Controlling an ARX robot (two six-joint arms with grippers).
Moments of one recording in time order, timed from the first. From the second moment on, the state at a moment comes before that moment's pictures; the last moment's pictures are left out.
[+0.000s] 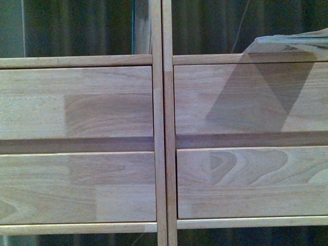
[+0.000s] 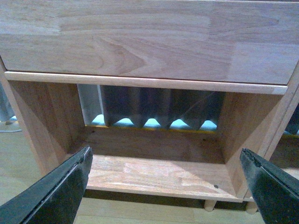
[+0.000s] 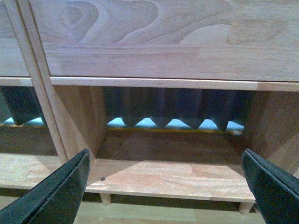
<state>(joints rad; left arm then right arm) 0.00 0.00 0.01 0.00 0.00 0.00 0.00 0.00 0.01 0.00 0.00 0.00</state>
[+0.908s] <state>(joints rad) 0.00 0.00 0.01 0.00 0.00 0.00 -0.05 0.75 0.38 0.47 -0.39 0.64</state>
